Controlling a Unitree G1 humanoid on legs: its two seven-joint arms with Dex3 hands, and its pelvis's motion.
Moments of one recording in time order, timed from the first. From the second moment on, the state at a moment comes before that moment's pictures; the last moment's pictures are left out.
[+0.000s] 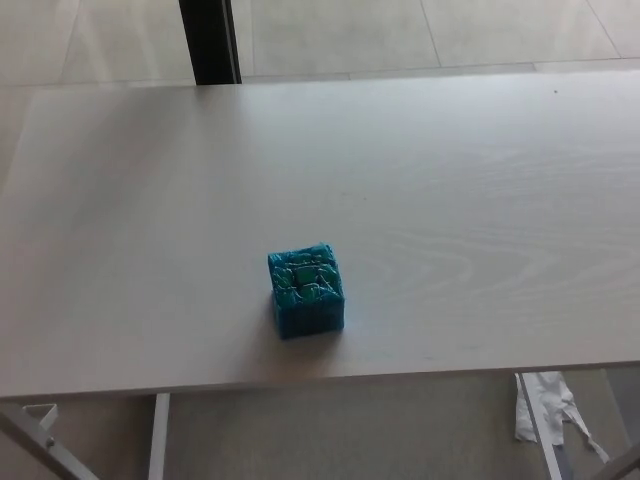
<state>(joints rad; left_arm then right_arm) 0.03 0.76 0.43 1.25 -0.08 -0.05 -0.10 0.22 -0.66 -0.55 1.11 0.04 -0.18 0.06</state>
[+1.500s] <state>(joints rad) 0.01 0.75 0.45 1.28 -0.10 -0.06 -0.12 -0.44 -0.55 -0.33 -0.07 0.27 0.00 0.02</state>
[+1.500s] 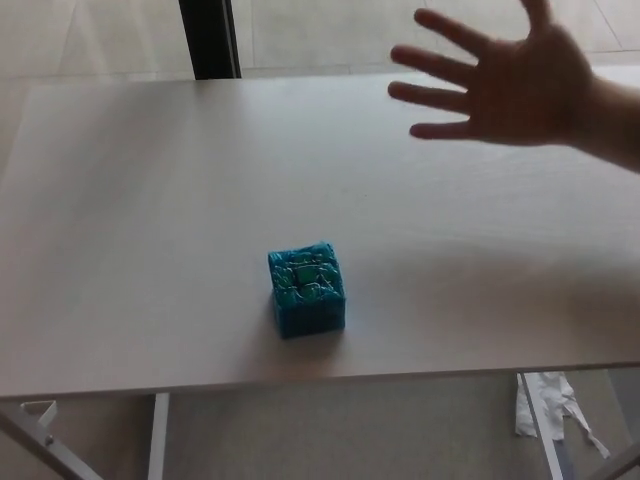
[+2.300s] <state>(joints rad) -0.01 0.75 0.43 1.28 -0.10 -0.06 -0.12 -0.55 -0.41 0.45 0.01 -0.03 0.13 0.05</state>
